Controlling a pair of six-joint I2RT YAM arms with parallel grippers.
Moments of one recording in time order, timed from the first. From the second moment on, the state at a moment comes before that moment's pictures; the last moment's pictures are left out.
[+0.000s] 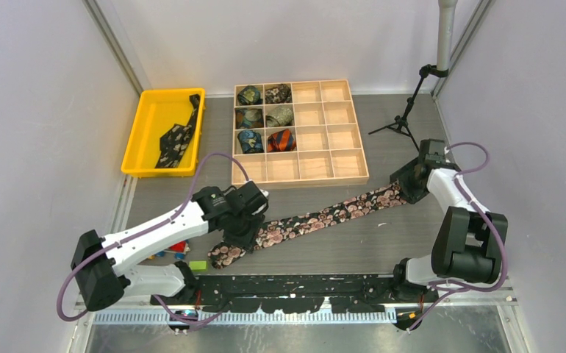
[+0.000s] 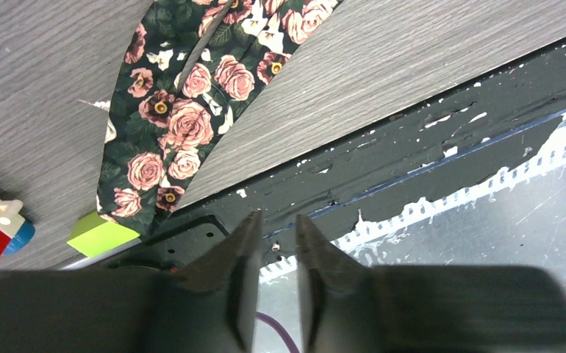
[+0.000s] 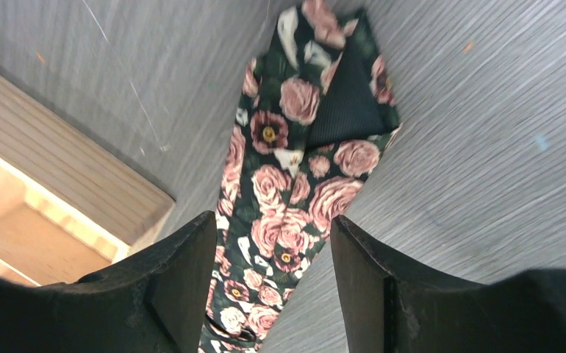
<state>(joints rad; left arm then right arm) -0.95 1.19 0.96 -1.07 0.02 -0.55 -0.21 1.40 0.86 -0.55 0.02 0.79</state>
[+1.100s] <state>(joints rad) -0.95 1.64 0.94 -0.72 -0.04 -0.52 -0.22 1.55 0.85 -0.47 0.04 0.81</state>
